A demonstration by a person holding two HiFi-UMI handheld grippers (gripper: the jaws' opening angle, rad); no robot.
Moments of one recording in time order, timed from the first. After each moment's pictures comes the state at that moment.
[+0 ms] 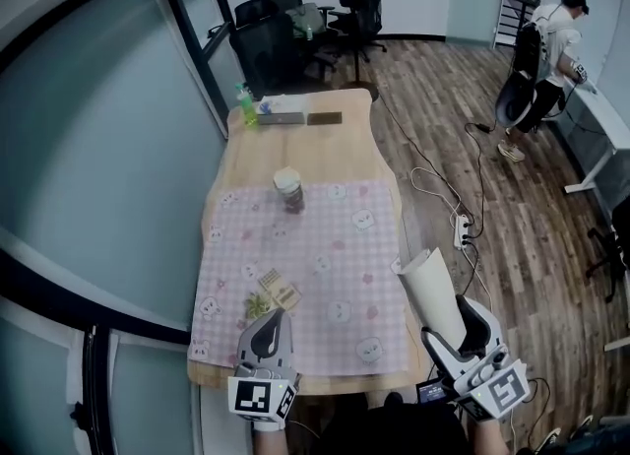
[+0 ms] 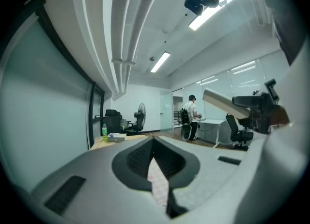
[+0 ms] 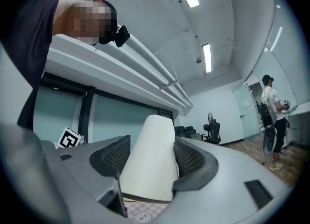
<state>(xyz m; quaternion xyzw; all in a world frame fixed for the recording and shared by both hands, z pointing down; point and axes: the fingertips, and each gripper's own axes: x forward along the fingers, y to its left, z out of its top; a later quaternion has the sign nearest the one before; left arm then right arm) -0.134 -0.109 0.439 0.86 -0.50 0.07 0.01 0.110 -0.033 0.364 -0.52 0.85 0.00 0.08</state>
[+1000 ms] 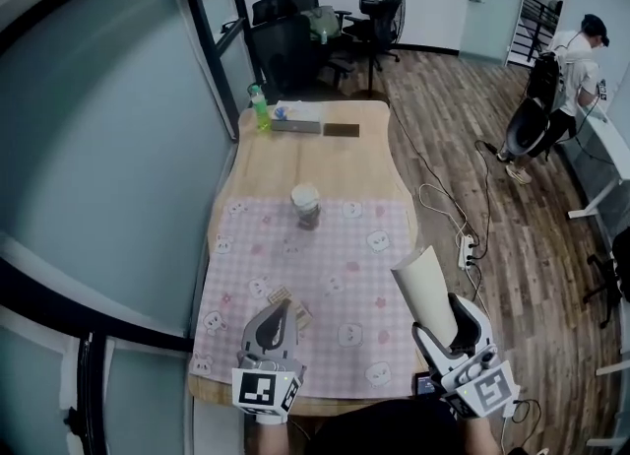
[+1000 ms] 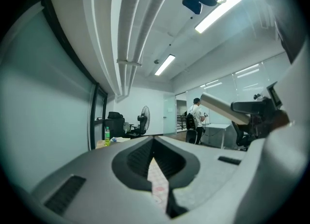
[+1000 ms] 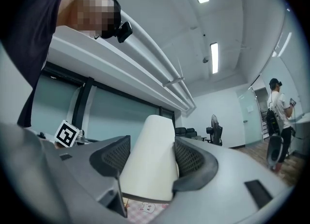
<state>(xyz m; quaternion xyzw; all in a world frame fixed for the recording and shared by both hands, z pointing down) -0.162 -0.194 0.435 0.86 -0.51 0.04 0.01 0.060 -0.124 0.369 -0.51 0.86 0.03 0.05</state>
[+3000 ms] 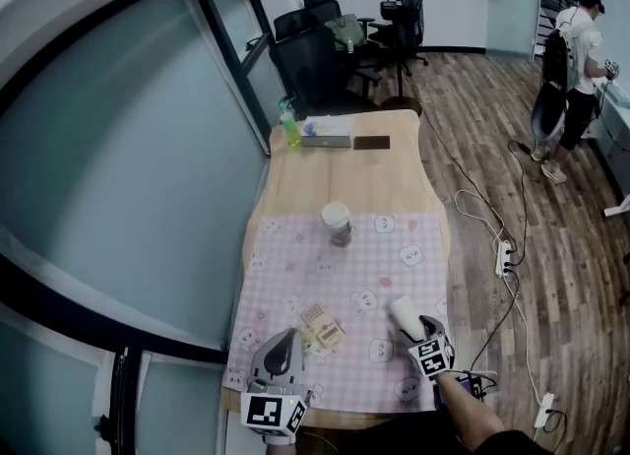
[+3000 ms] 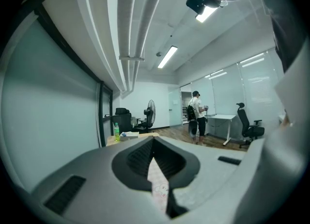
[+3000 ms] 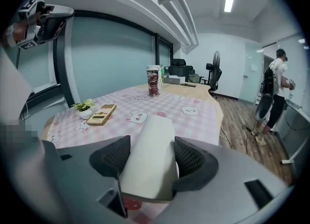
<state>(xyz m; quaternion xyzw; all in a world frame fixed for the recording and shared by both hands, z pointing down) -0.199 -0.187 0.438 0.83 -0.54 0.09 0.01 0.039 -0.218 0.770 -0.49 0.81 -0.18 -0.27</state>
